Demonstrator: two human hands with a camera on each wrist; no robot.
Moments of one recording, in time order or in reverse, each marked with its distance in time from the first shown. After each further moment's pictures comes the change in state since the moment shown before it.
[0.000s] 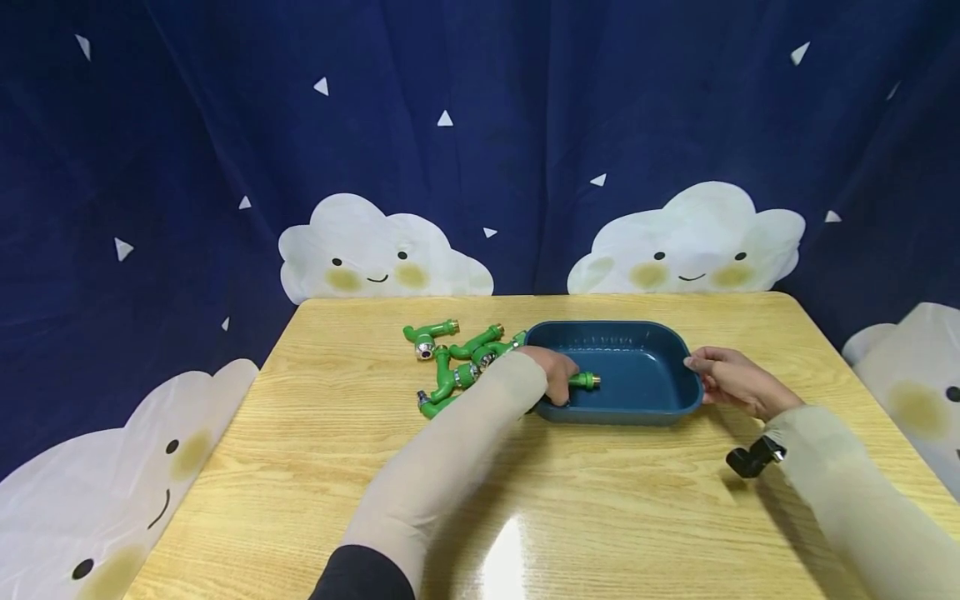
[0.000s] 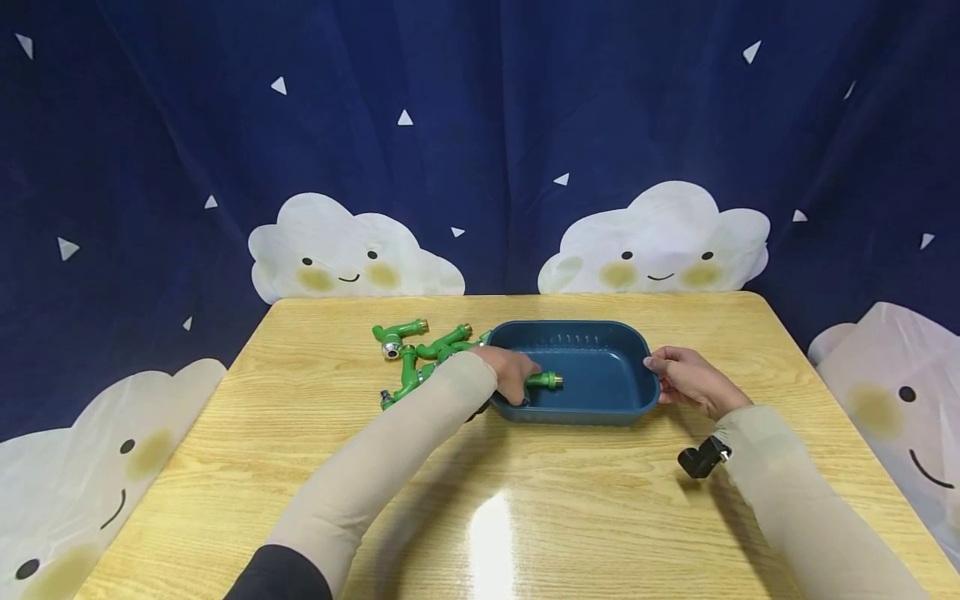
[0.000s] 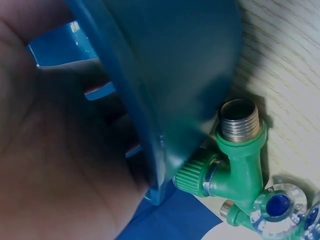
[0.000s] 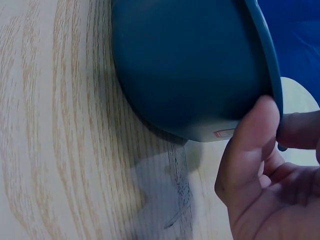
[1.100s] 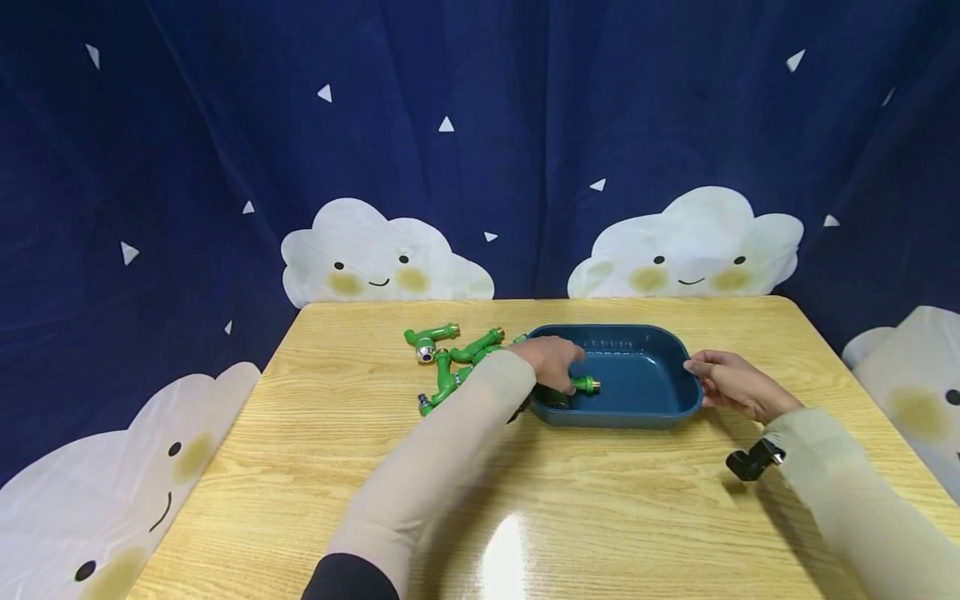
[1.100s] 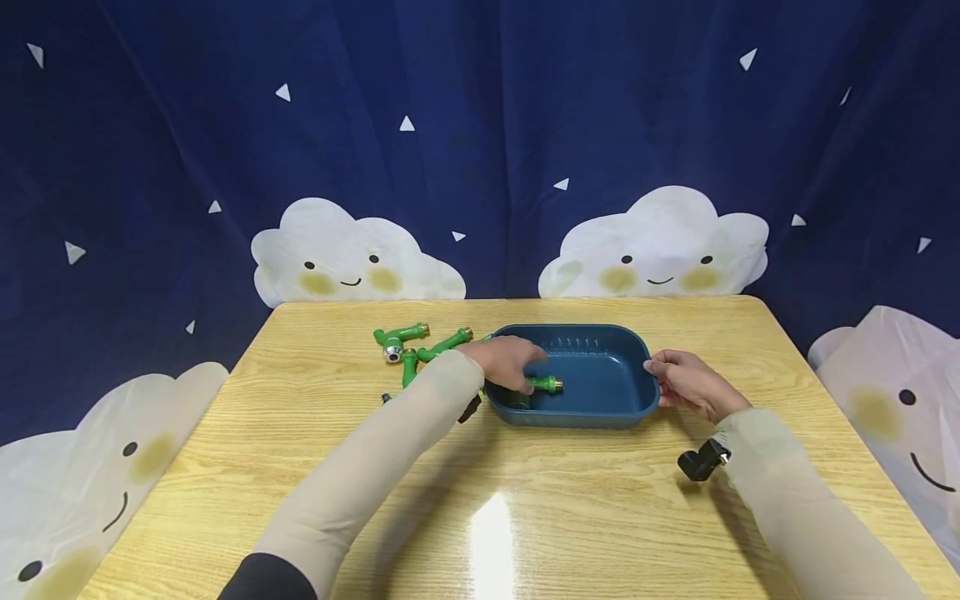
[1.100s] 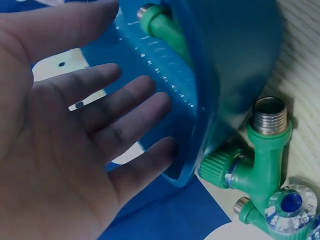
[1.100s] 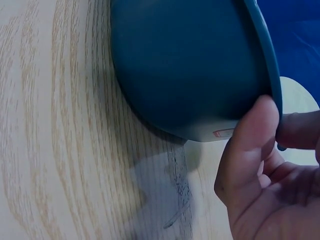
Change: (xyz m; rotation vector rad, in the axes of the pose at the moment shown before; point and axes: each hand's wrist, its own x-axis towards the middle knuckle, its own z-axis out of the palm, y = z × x) left_hand -0.001 -0.011 -0.001 0.022 0.269 0.173; right_hand -0.001 -0.003 0.001 -0.012 0.010 0.026
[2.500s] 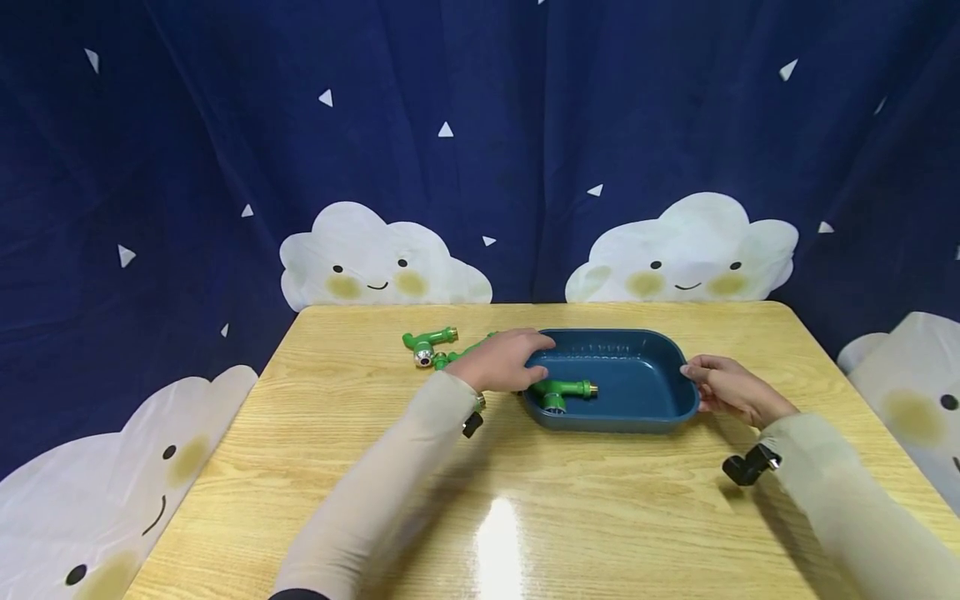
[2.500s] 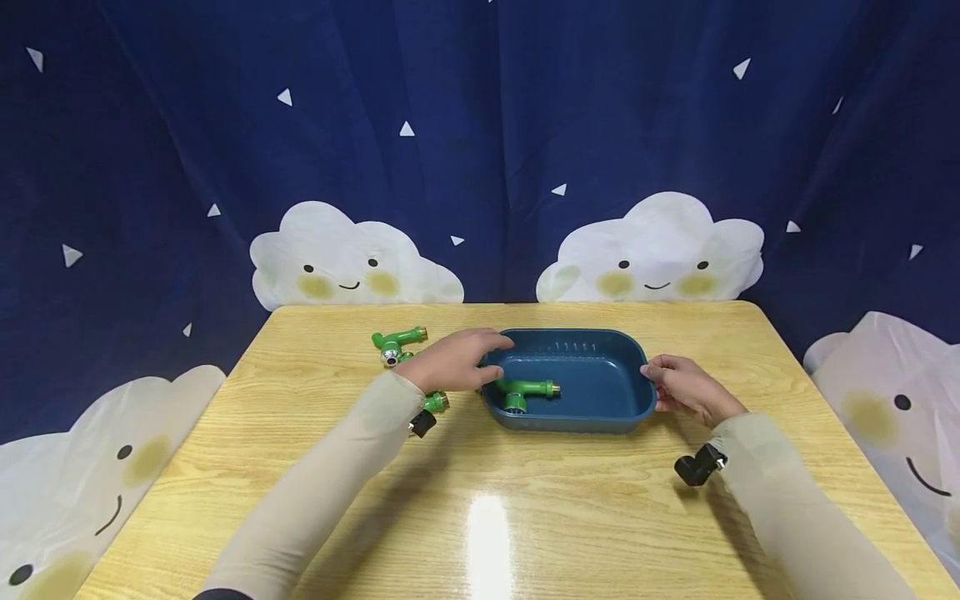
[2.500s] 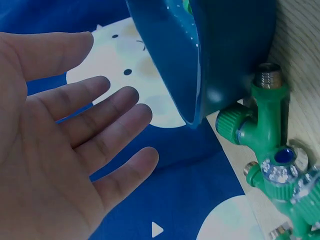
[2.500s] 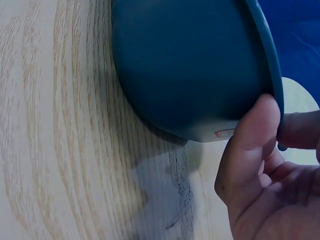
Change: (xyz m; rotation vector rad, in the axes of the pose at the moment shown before) left_hand -0.059 -0.038 0.007 -0.107 0.349 0.143; right_hand -0.001 0.002 0.001 -0.009 0.006 -0.020
